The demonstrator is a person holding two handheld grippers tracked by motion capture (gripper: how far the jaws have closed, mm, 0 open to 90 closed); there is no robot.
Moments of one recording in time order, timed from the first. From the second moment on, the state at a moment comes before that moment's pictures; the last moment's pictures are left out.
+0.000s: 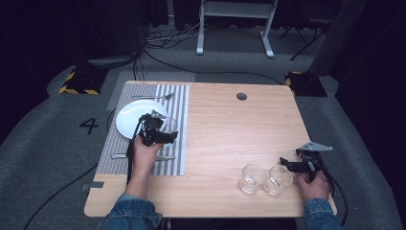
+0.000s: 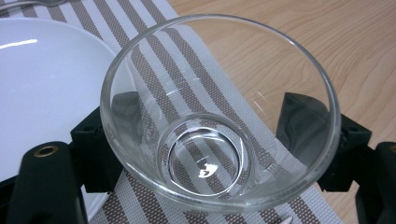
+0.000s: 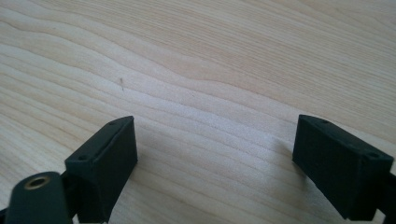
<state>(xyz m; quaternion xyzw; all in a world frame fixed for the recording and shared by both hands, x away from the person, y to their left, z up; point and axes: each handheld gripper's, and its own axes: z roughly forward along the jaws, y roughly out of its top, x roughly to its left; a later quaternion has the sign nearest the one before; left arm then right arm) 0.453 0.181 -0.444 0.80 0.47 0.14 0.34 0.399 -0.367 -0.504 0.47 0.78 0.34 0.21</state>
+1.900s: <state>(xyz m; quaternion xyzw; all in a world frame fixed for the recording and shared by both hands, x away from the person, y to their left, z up) 0.349 0.204 -0.401 0.79 0.45 0.19 0.36 0.399 -0.367 -0.504 0.47 0.78 0.34 0.21</state>
